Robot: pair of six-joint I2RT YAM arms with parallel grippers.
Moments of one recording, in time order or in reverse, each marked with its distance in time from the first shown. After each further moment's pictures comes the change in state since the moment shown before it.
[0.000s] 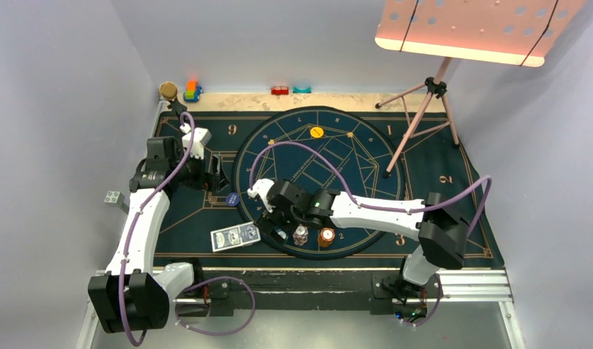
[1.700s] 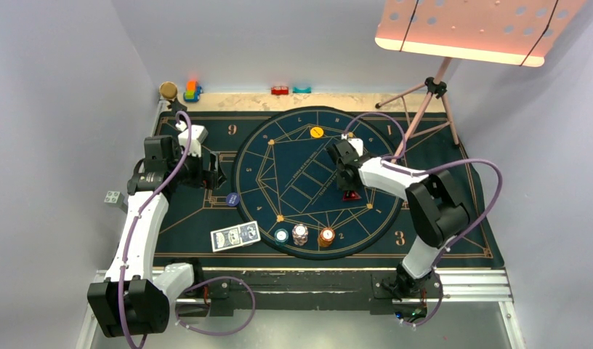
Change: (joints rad) left arm 0.000 -0.027 0.014 0.012 -0.050 -0.025; right arm -0.618 0.128 -0.120 -0.003 0.365 0.358
